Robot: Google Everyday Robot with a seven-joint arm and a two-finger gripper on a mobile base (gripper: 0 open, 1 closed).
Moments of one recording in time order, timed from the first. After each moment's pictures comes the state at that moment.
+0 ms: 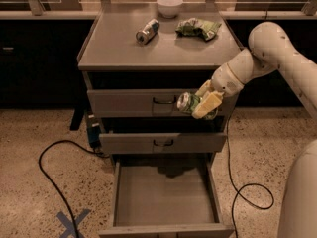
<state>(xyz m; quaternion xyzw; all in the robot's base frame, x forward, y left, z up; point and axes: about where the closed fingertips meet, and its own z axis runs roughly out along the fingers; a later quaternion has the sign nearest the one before) 0.642 -0.140 0.752 -0.61 0.72 0.26 0.23</state>
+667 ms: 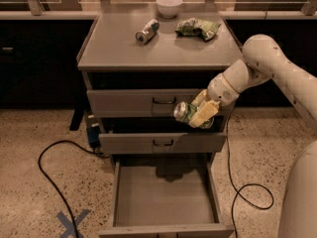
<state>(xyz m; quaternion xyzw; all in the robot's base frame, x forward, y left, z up) 0.626 -0.130 0.721 -0.61 0.71 0.29 0.21</state>
